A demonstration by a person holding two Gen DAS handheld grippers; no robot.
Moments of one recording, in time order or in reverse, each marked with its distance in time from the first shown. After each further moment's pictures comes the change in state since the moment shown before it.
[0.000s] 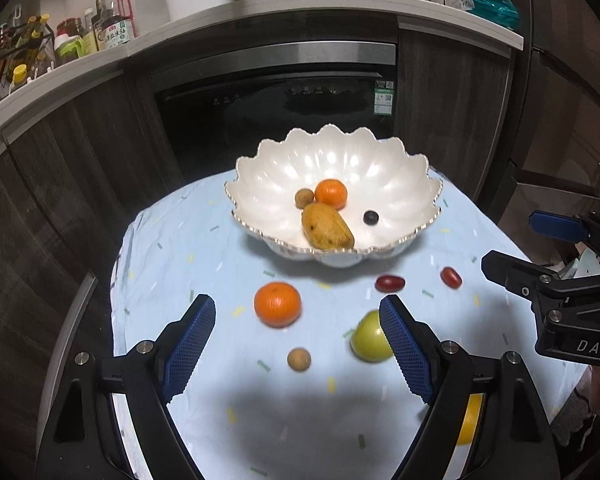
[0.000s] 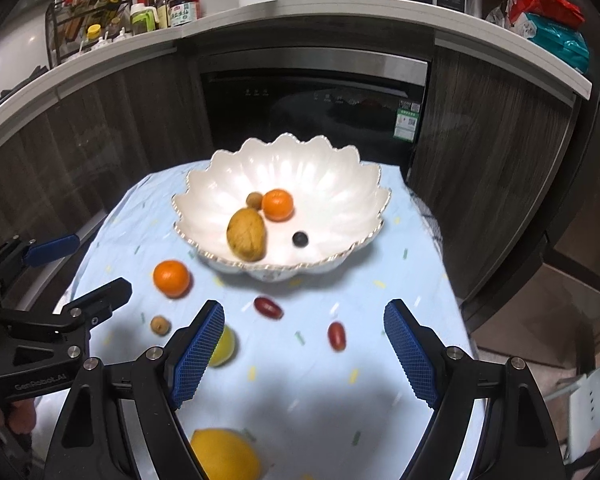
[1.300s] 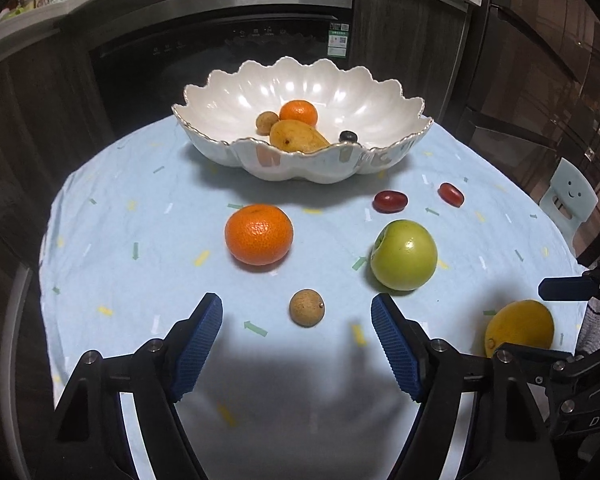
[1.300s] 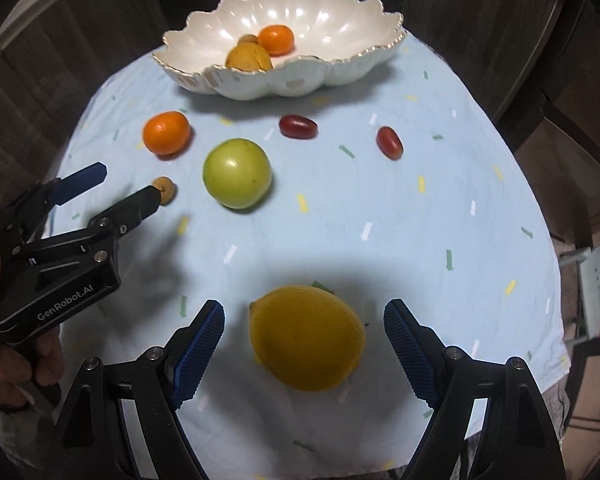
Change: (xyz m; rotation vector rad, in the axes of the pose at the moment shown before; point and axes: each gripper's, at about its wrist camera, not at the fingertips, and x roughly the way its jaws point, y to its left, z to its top) left arm 0.071 0.035 -0.052 0.110 0.097 -0.245; right arm 0.040 0.055 -0.077 0.194 0.427 -0.099
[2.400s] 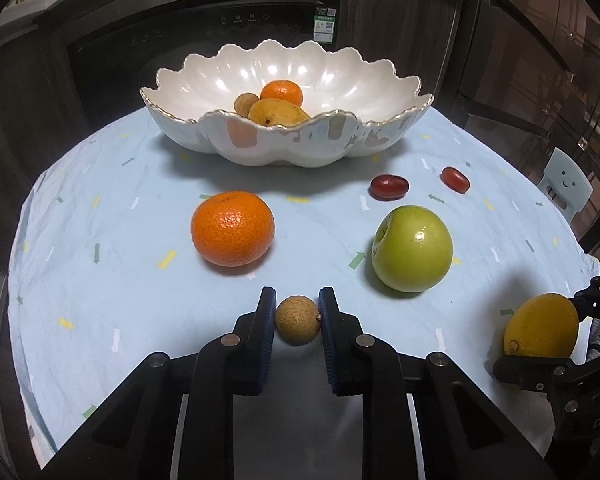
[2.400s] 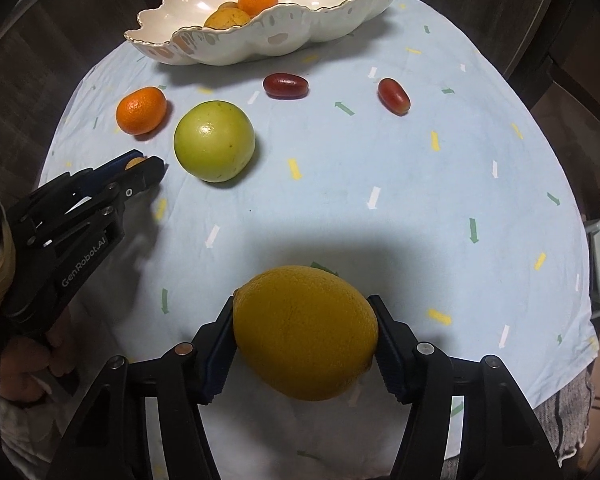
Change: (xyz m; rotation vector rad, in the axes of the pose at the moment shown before) left arm 0.031 -0.003 -0.003 0.025 0.007 -0.037; right arm 0.032 -0.006 -0.007 0.059 0.084 0.058
